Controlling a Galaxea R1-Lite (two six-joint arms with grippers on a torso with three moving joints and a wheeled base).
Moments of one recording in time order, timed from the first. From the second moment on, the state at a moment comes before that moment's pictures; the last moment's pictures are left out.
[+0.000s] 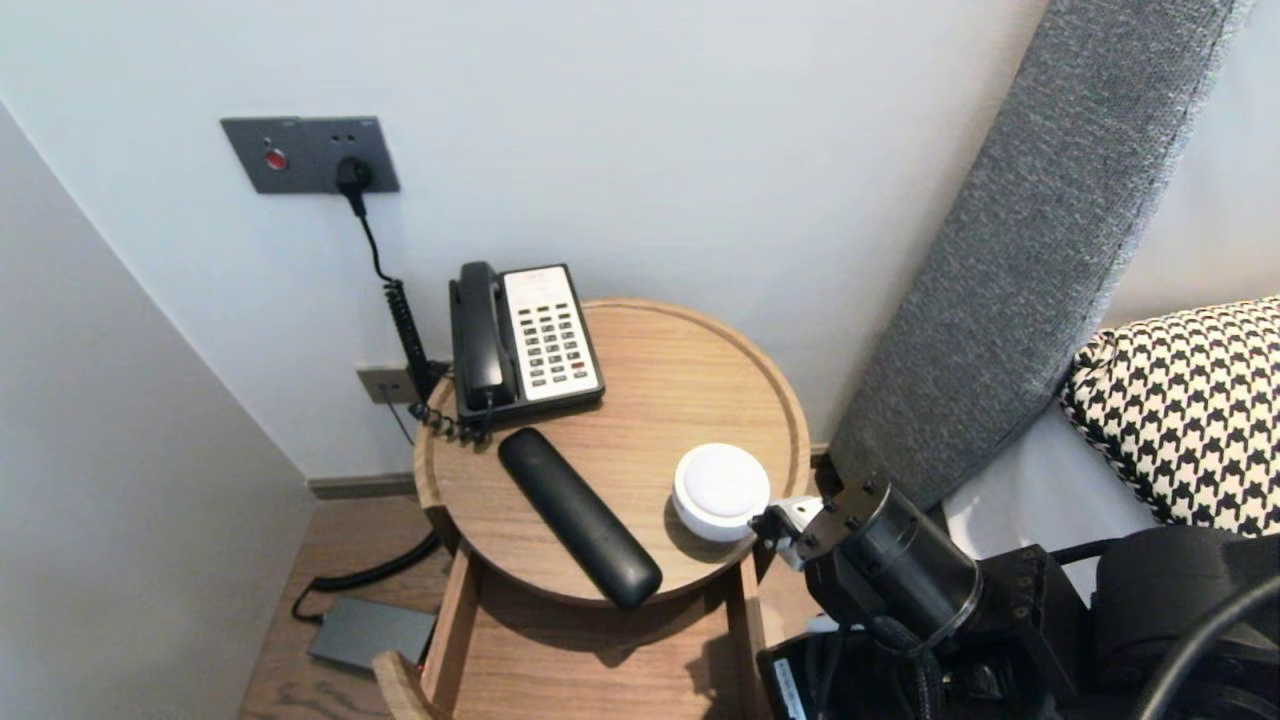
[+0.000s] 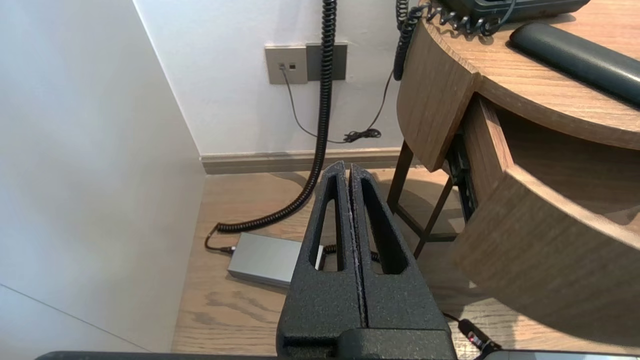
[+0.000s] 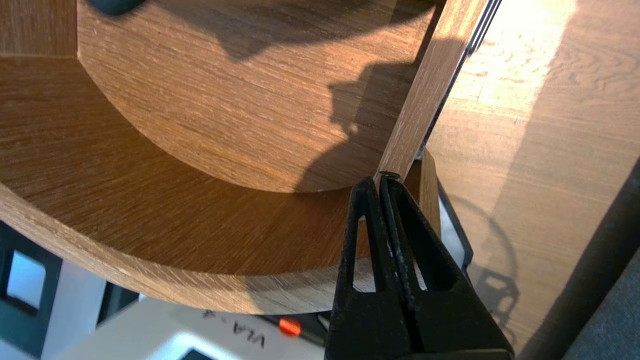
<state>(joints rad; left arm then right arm) 0.00 0.00 0.00 -0.04 0.01 0.01 0.89 1.67 -0.85 0.09 -0.10 0.48</state>
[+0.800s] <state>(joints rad) 0.00 0.00 0.00 -0.04 0.01 0.01 0.91 1.64 -0.81 0.09 -0.10 0.48</state>
